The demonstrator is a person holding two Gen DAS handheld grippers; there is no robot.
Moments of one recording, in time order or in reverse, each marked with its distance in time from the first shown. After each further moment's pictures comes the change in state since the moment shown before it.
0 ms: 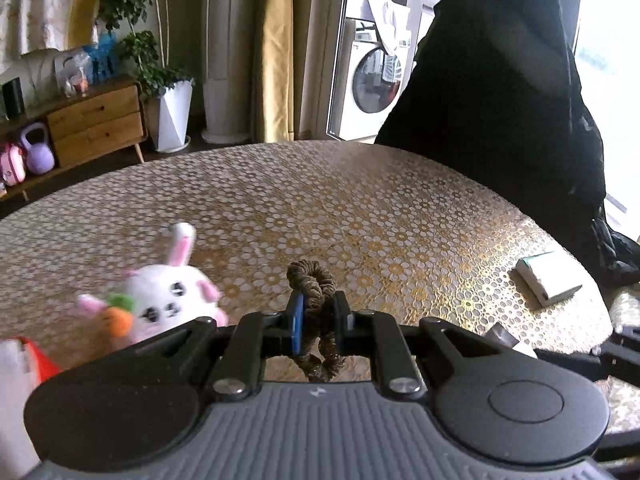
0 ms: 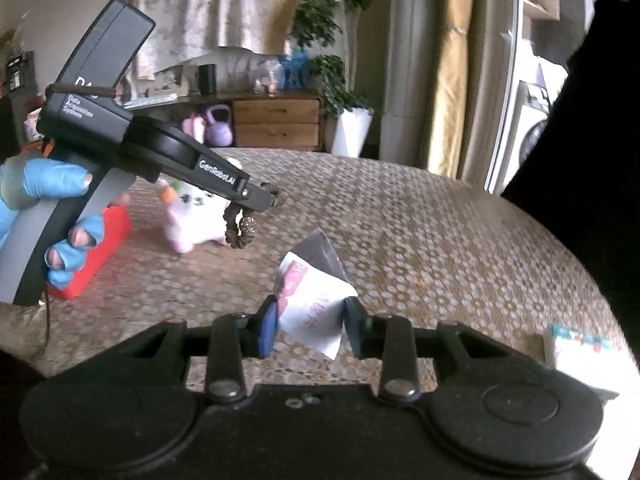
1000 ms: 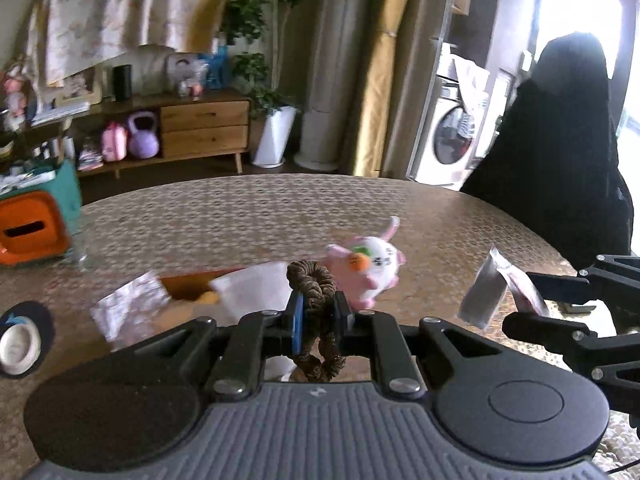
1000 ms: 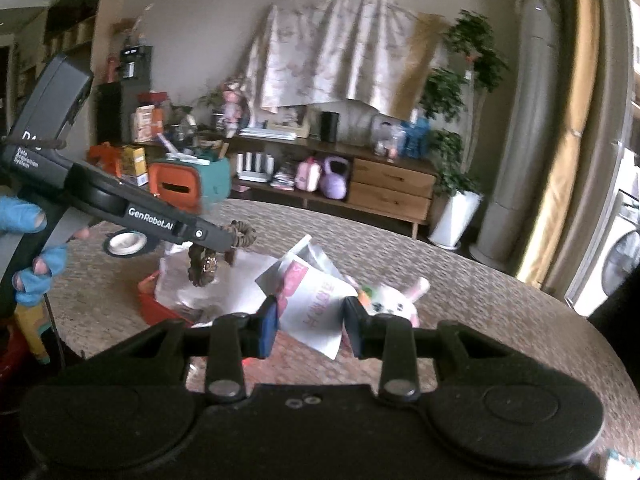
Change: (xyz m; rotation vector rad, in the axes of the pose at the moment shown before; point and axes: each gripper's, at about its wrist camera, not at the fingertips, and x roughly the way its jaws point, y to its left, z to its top) left arm -0.199 0.151 -0.072 -0.189 -0.107 0.161; right arm -0.030 0.162 0.081 -0.238 -0.140 0.242
